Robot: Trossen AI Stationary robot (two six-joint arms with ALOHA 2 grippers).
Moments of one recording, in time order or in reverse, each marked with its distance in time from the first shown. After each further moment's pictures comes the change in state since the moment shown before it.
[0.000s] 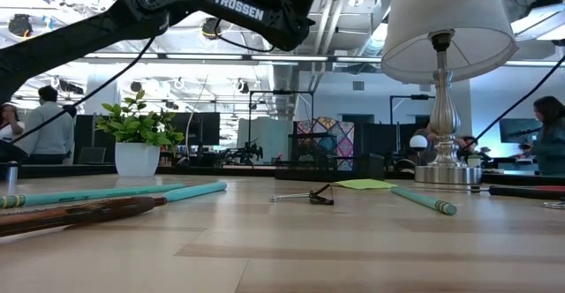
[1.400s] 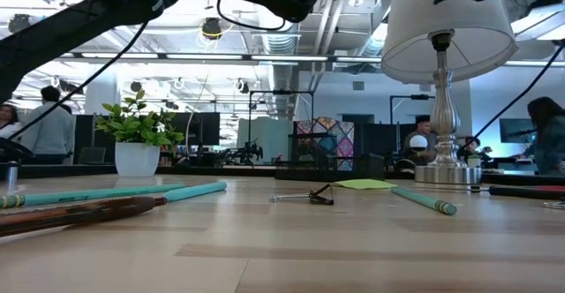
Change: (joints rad) left arm -0.146 -0.061 0.000 -0.007 -0.092 0.079; right arm -0.090 0.196 0.000 0.393 -0.447 0.044
